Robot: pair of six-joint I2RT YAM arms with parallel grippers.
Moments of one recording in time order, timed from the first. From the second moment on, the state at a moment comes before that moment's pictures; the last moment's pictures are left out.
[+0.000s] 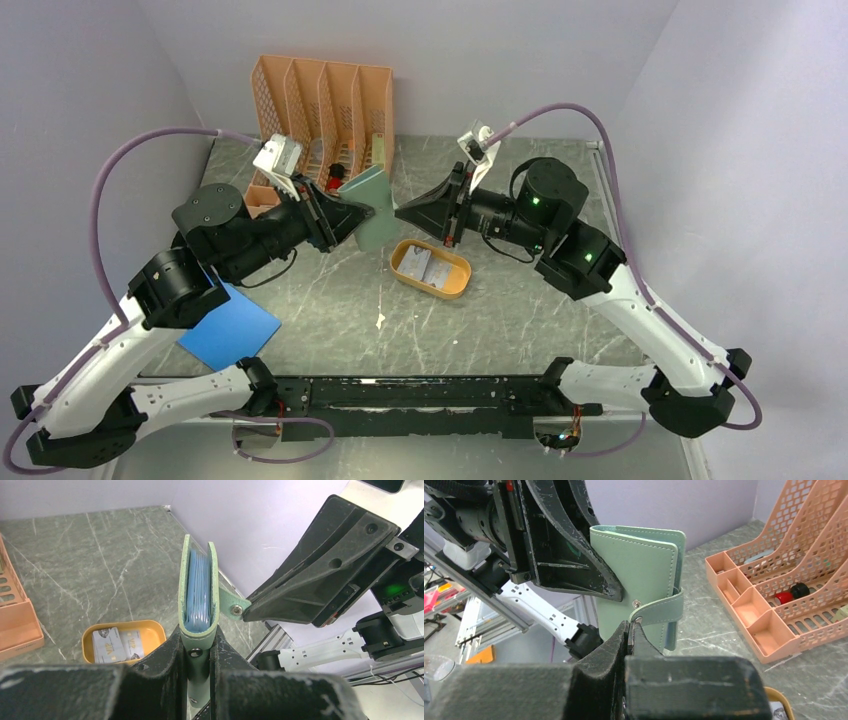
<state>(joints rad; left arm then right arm) -0.89 0.91 1.38 -0.50 -0.04 -0.51 0.87 1.11 1.41 -0.27 -0.35 0.28</state>
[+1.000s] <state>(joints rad) -0.89 0.95 1.40 -0.50 -0.03 -0.50 0.87 1.16 1.45 -0.31 -0.38 0.24</state>
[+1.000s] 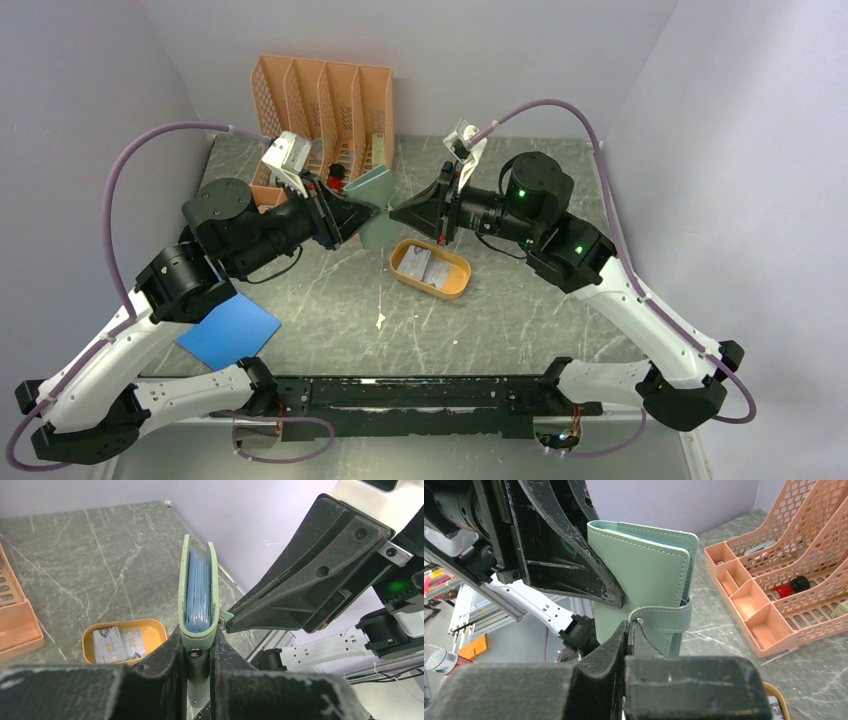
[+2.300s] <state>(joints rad) -0.87 0.96 1.40 -0.47 0.05 -0.51 0.87 1.17 1.46 -0.33 -0.35 0.26</state>
